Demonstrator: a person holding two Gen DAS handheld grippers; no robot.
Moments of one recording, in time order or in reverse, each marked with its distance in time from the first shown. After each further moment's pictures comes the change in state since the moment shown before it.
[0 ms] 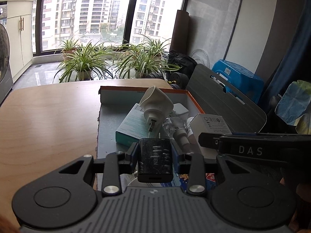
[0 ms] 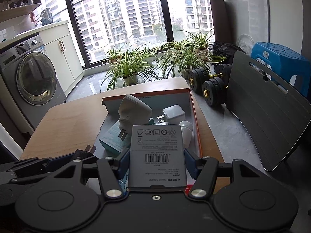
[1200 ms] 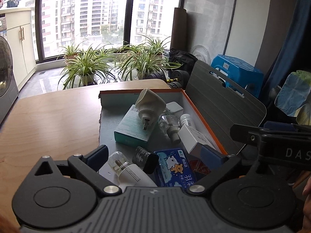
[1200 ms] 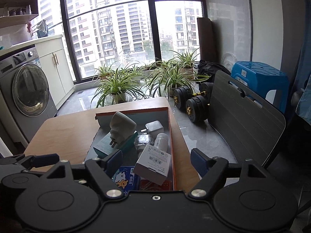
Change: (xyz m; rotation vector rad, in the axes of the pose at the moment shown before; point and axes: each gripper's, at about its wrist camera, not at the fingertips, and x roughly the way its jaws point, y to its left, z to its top) left arm -0.030 -0.026 -0.002 0.049 0.017 0.066; right arm -0.079 -0.015 -0.014 -0.019 -0.126 -0.083
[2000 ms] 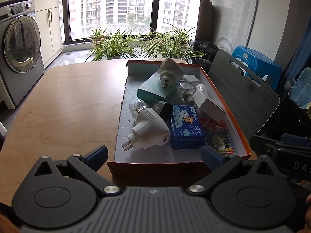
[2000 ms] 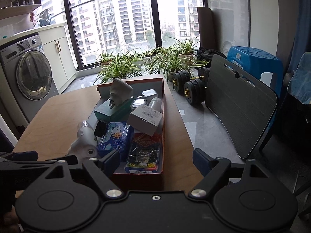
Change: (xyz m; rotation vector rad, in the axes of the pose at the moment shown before) left arm -0.041 -0.009 -0.057 -0.091 0.064 0.139; right arm -0.027 -0.017 -0.064 -0.009 0.085 0.022
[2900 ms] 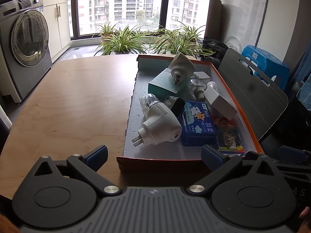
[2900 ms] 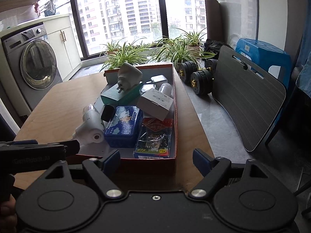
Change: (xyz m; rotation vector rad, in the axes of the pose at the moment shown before) left arm 0.003 0.007 -0.003 -0.028 0.018 0.044; right arm 0.014 0.012 -0.012 -0.025 0.044 0.018
